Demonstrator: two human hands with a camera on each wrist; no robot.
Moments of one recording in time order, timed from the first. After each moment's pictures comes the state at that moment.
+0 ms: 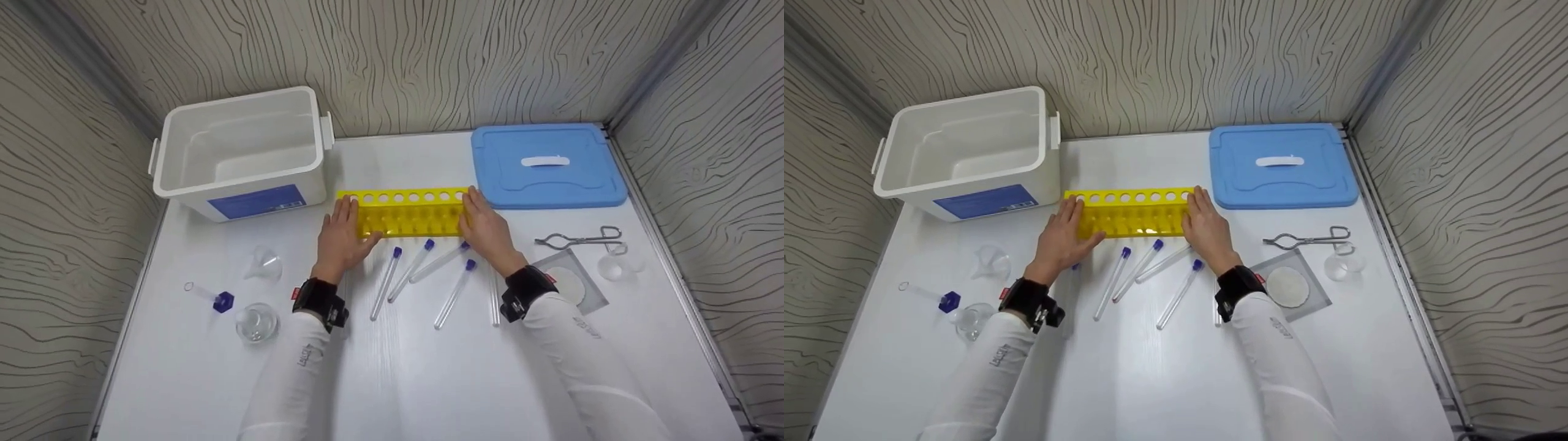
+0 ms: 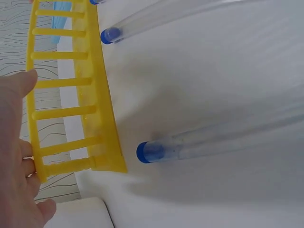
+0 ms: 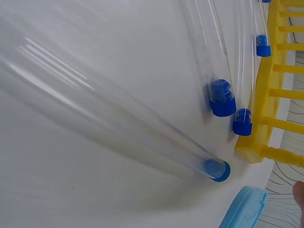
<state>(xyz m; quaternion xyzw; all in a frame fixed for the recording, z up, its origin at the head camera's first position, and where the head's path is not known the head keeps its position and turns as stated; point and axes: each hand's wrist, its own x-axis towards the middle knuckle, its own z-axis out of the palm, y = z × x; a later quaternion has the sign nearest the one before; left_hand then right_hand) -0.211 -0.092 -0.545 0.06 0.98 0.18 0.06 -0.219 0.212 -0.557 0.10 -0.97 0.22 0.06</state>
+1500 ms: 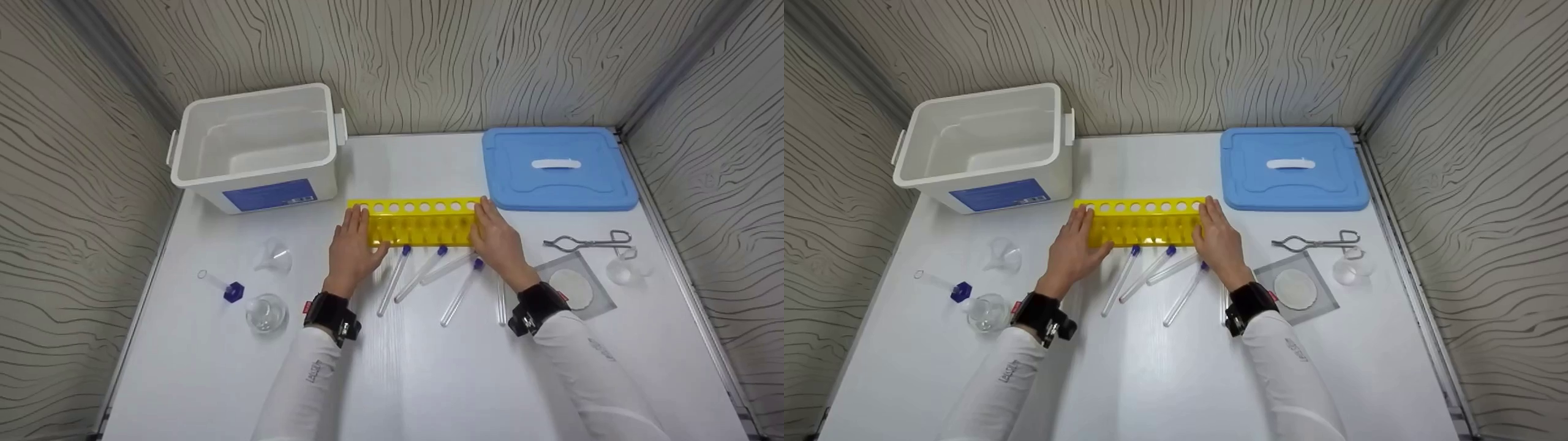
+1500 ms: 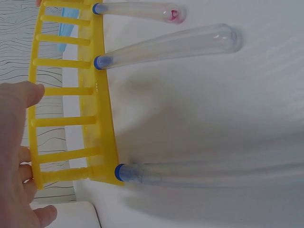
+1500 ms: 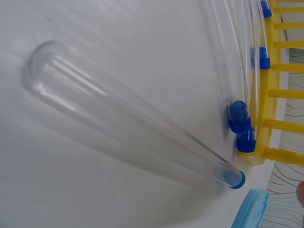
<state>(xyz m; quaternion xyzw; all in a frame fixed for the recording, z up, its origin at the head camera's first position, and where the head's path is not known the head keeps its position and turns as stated) -0.179 -0.085 -0.554 0.03 0.98 0.17 0.02 -0.196 0.216 -0.567 0.11 -0.96 0.24 0.09</state>
